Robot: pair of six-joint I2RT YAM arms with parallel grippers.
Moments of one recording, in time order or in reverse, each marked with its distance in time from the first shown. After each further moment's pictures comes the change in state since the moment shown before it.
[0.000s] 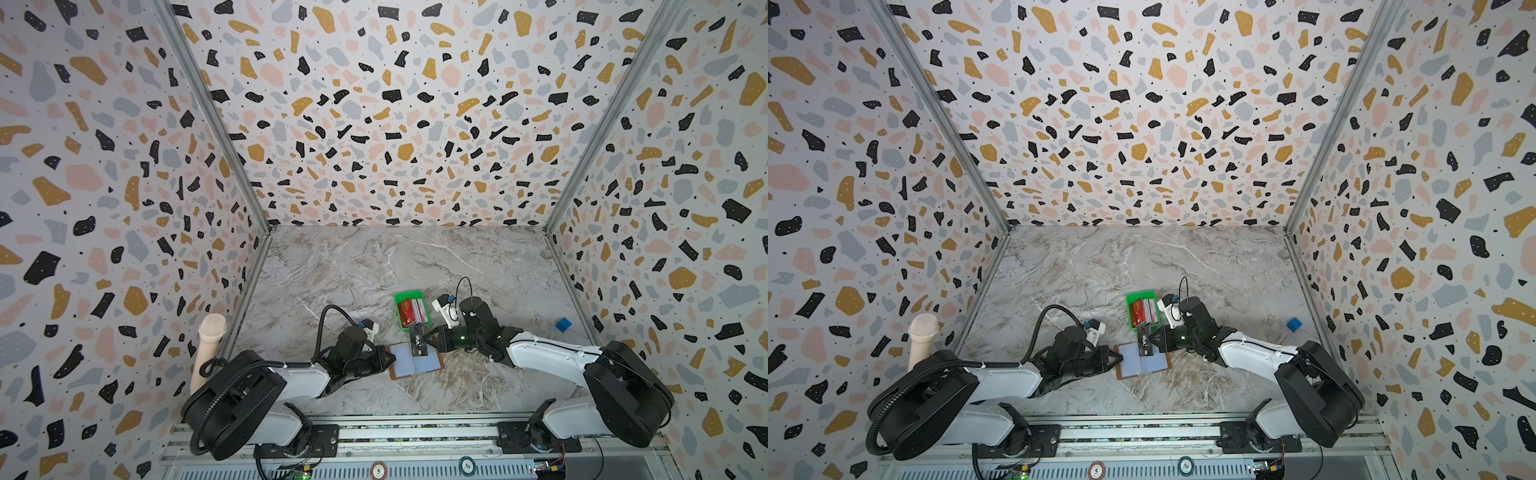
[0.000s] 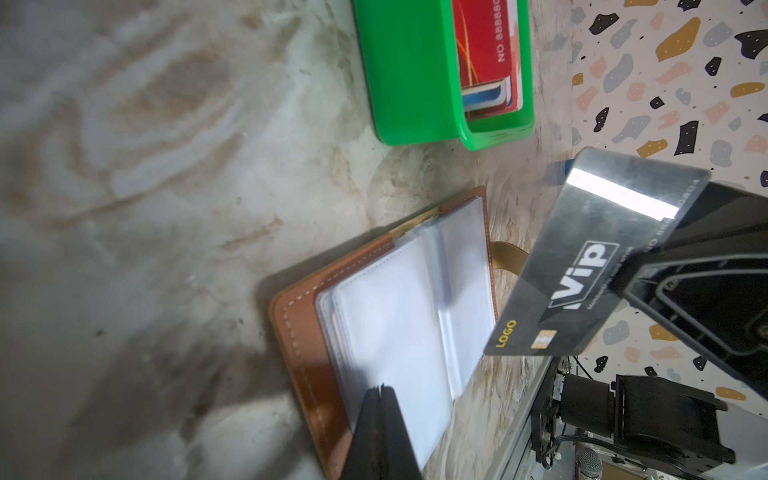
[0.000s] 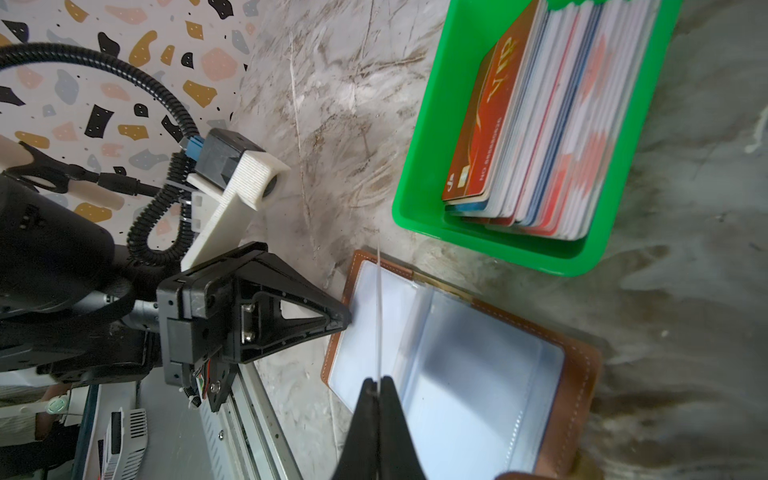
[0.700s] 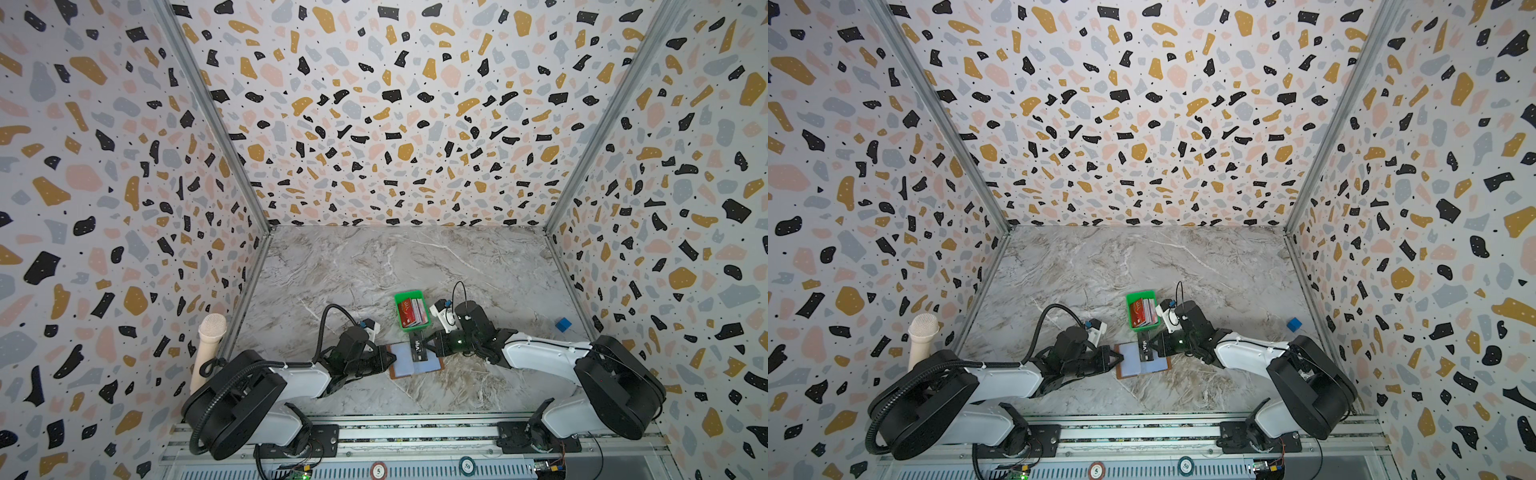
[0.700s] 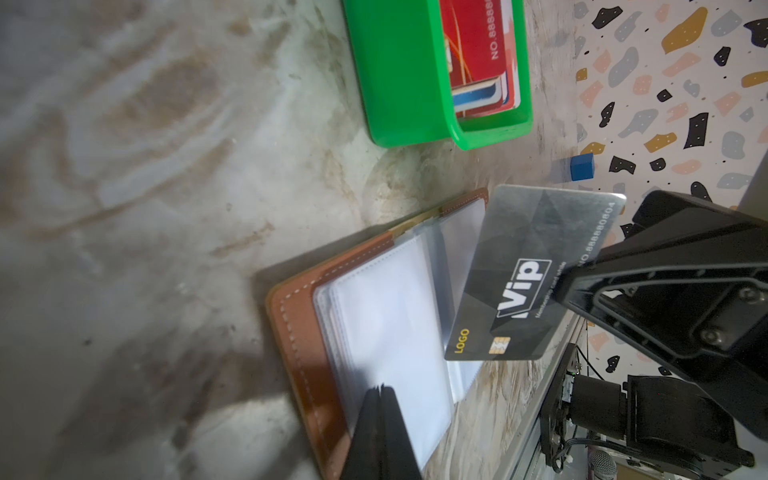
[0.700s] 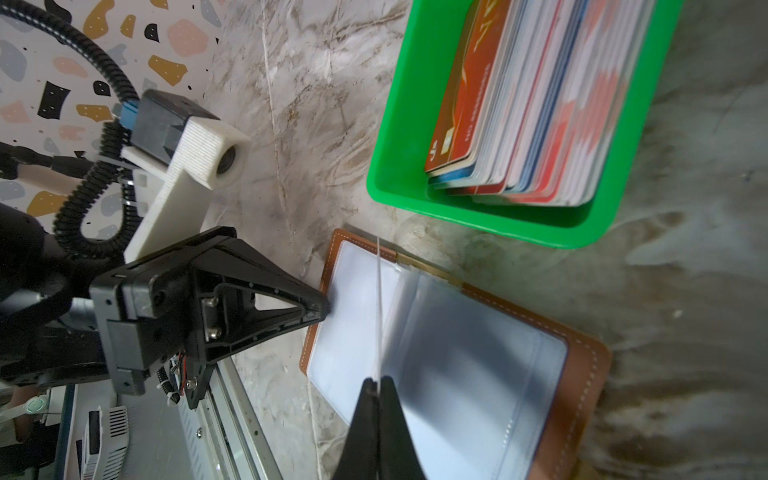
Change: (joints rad) left arm -0.023 0.000 0.003 -0.006 -0.016 0.013; right arm 0.023 0.048 -0.012 0.010 0.026 -0.004
